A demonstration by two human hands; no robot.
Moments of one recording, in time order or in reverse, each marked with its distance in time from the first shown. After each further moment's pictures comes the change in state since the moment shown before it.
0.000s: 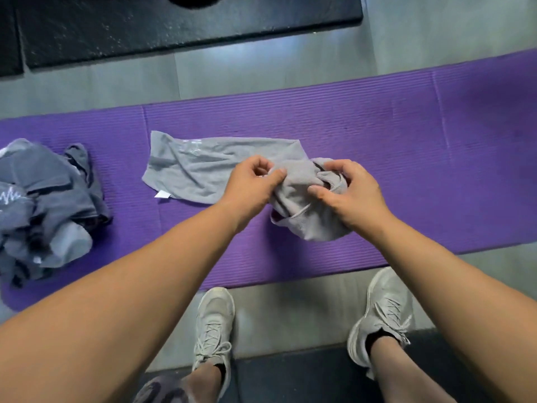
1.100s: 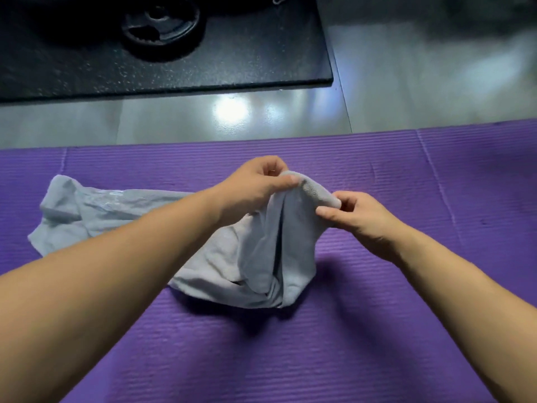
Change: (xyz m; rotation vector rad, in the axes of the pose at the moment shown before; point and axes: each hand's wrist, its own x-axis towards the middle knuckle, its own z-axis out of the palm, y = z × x) left_hand 0.180 -0.012 0.133 0.112 -0.268 0.247; right_hand 0.187 0.167 -0.055 0.476 -0.352 -0.100
